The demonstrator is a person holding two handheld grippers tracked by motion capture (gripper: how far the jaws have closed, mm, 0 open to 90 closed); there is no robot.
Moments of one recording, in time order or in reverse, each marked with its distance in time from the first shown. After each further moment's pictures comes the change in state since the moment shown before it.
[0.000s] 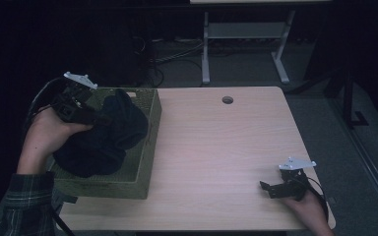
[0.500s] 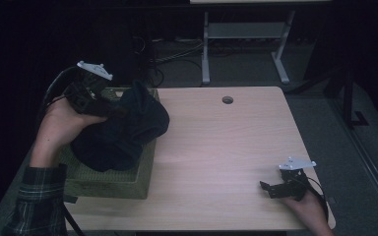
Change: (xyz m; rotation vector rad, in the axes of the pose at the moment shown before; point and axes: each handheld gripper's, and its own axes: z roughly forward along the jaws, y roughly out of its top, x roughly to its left) left arm -0.027 0.037 0.002 -0.057 -0.046 0.078; right arm 0.000 0.000 0.000 -0.001 -0.001 -0.001
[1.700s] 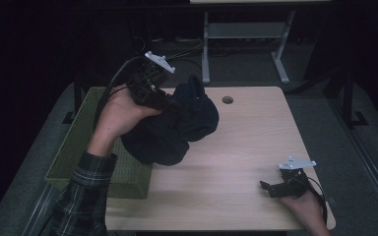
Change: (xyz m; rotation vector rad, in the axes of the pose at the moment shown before) left arm -0.064 0.084 0.058 -0.021 -0.121 0.134; right arm -0.001 0.001 0.000 -0.001 0.001 0.004
